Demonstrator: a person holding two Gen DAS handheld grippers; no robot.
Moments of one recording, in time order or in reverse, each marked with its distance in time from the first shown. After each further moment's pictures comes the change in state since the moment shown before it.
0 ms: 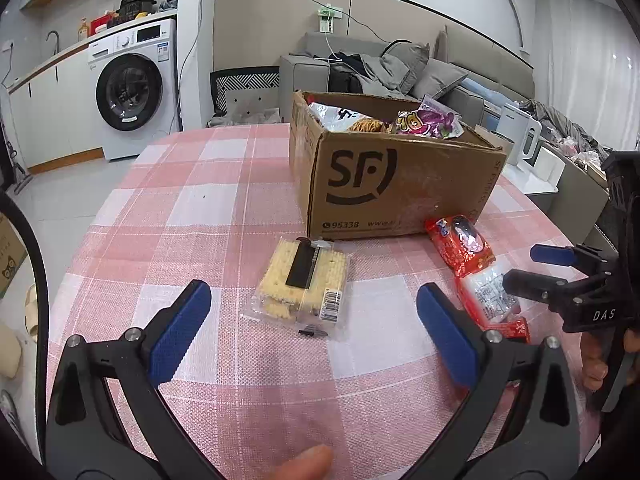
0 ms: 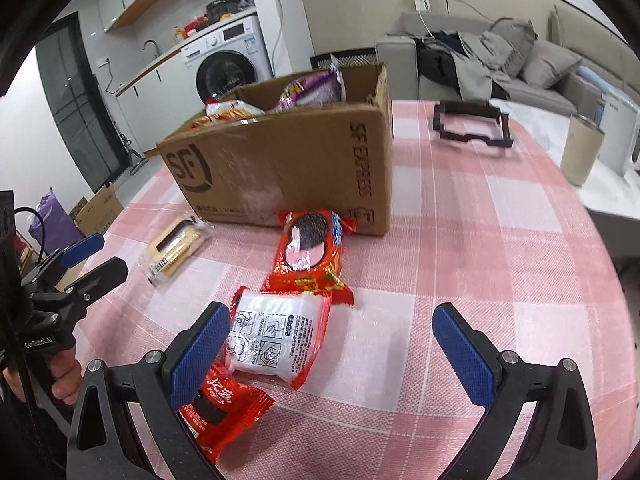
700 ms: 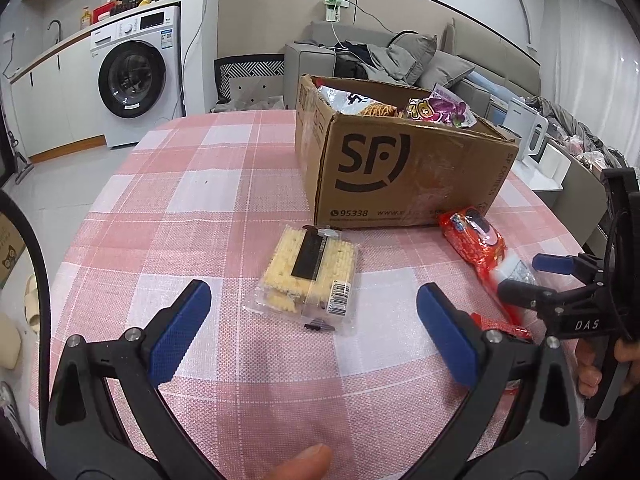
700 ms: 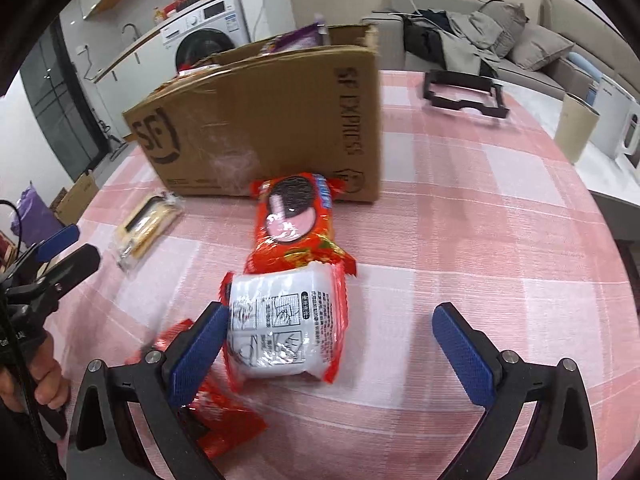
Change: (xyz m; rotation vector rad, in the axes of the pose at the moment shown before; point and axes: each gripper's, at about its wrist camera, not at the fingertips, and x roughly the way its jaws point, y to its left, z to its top) left arm 0.017 0.004 -0.004 -0.019 0.036 0.012; right arm 0.029 -0.003 -0.006 0.021 0.077 -0.078
